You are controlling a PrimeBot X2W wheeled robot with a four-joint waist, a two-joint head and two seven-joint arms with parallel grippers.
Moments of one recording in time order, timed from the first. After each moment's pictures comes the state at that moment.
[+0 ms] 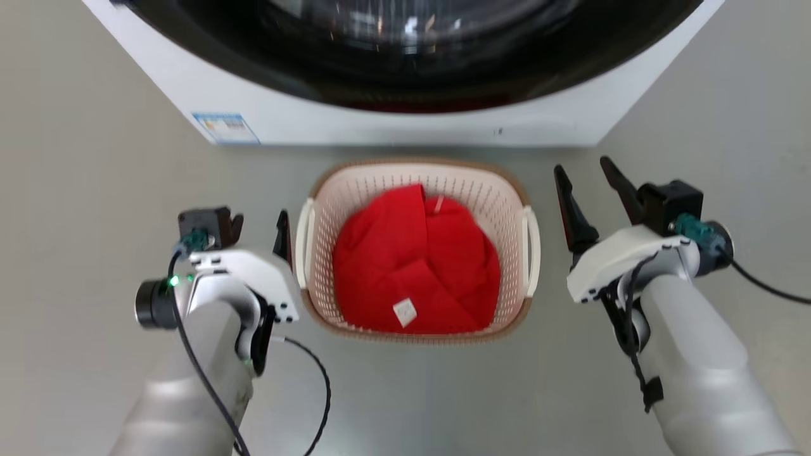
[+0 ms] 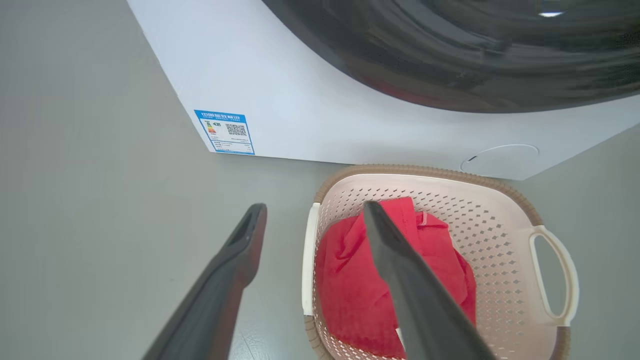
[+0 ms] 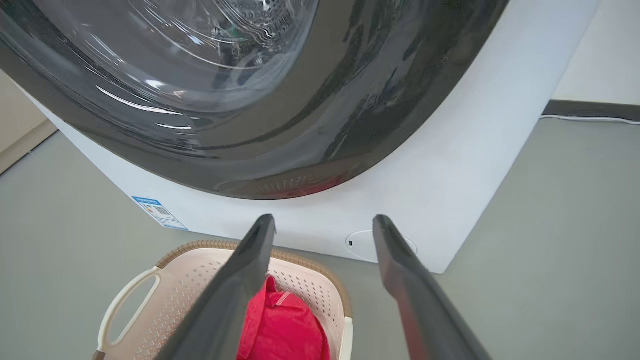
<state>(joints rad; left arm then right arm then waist) -0.74 0.10 -0.45 1.06 -0.60 0.07 -0.26 -0.67 -0.07 0.11 0.83 0.13 0.12 -0.26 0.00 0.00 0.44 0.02</state>
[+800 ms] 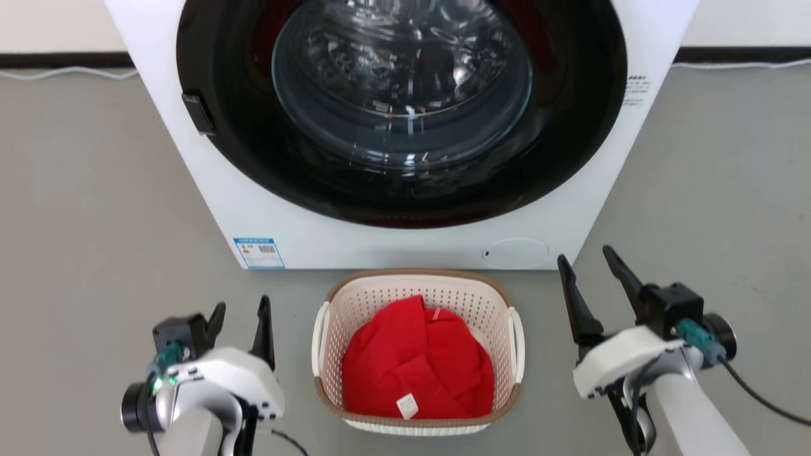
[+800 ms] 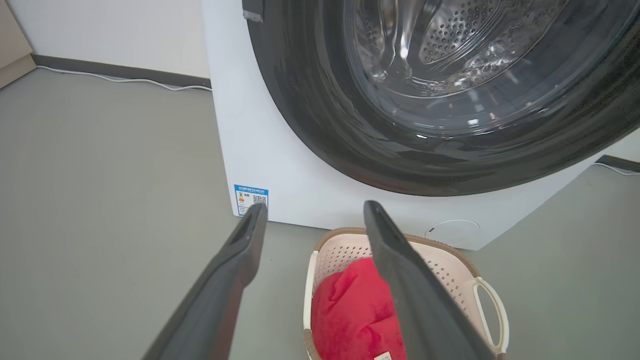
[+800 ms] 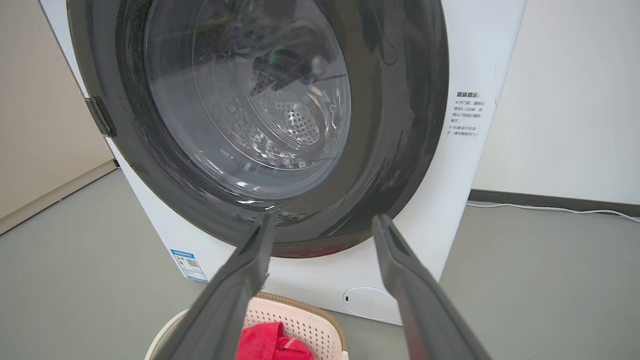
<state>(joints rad) -0.34 0.12 -0.20 0.71 -0.43 0.04 -0.26 -0.34 -0.06 0.06 0.56 0.06 0.12 -0.26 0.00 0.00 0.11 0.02</state>
